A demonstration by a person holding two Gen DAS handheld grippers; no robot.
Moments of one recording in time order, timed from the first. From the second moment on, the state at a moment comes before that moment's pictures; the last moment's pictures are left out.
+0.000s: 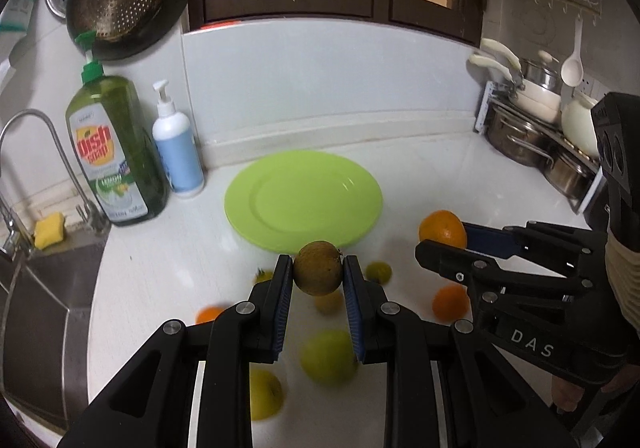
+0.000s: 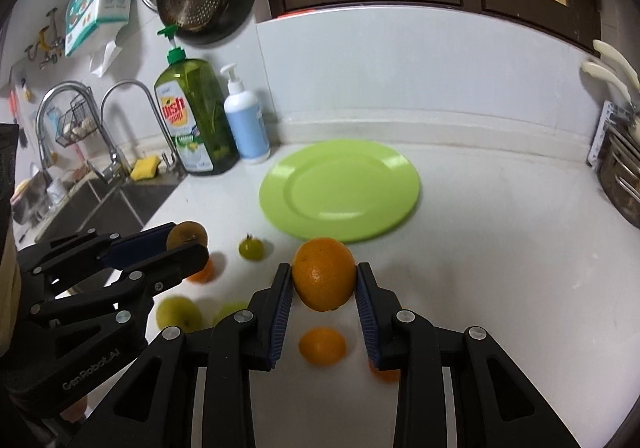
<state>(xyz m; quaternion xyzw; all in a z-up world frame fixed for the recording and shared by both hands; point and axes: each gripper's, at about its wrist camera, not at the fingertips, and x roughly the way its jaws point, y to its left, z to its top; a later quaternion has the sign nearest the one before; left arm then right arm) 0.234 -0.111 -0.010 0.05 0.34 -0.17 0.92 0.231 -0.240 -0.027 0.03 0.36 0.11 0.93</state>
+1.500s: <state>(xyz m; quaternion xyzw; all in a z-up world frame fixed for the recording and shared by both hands) 0.448 -0.131 -0.106 0.13 0.49 -0.19 0.84 0.436 -0.239 -0.110 -0.03 0.51 0.12 0.85</state>
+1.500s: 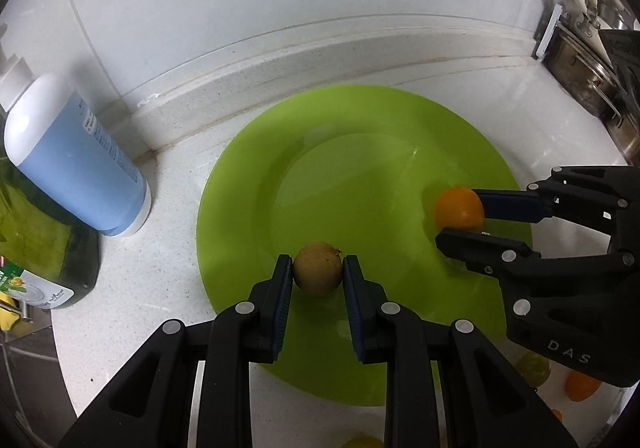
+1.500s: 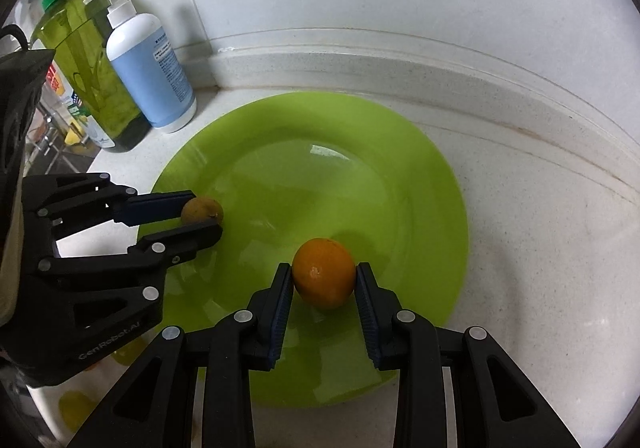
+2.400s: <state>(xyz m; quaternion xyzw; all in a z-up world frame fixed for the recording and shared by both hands) 0.354 -0.103 -0.007 0.09 0.38 -0.17 0.91 0.351 -0.237 -0.028 -0.01 0.40 0.10 0.91</state>
